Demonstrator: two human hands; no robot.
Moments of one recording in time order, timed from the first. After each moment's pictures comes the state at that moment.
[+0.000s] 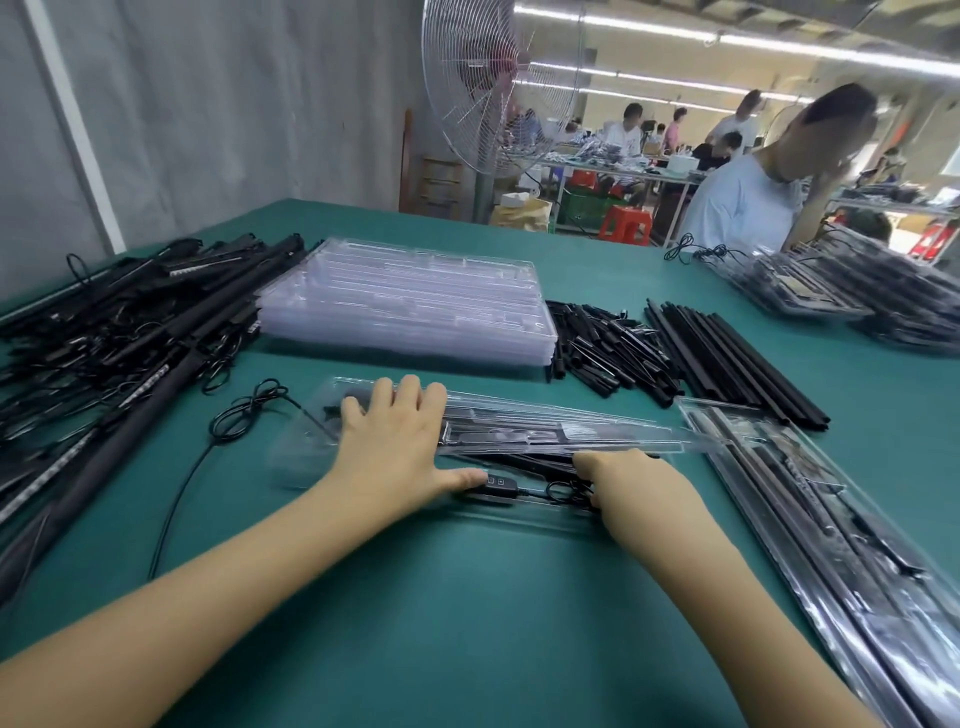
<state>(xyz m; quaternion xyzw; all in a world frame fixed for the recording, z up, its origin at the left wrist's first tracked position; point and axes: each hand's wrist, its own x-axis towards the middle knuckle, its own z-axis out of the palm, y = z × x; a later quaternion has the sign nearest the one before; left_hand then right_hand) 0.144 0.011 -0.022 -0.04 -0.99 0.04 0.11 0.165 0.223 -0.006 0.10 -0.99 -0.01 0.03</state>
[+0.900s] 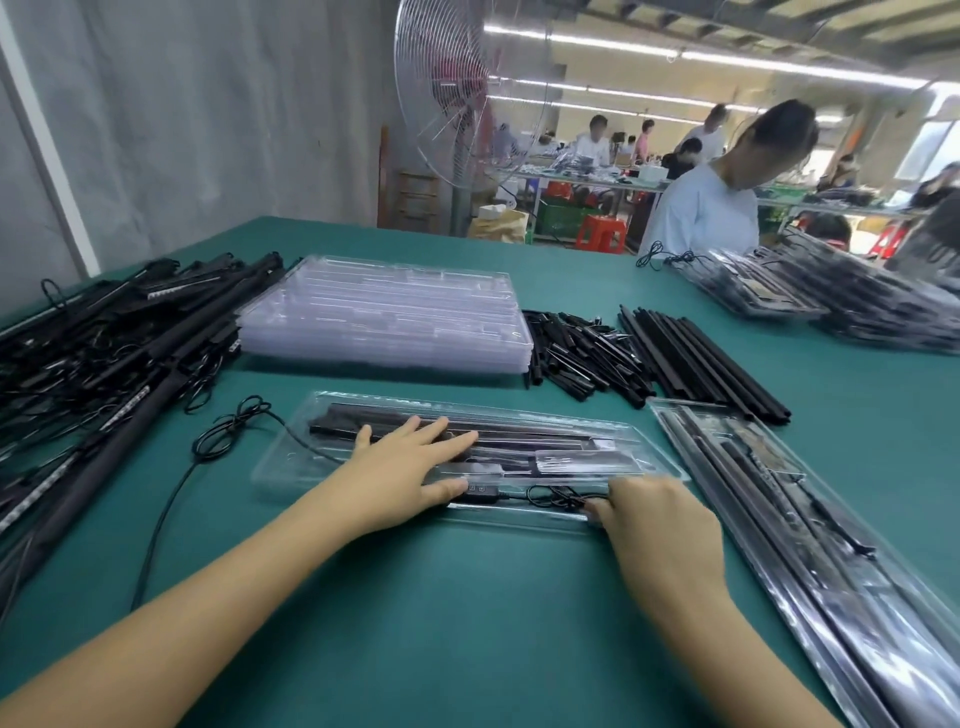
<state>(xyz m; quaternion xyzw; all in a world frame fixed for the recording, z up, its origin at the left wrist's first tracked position) 0.131 0.007 -0.035 -0.18 -0.98 -0.07 -0.05 0.199 0.235 -0.018 -0.04 -0.99 -0.01 0.15</state>
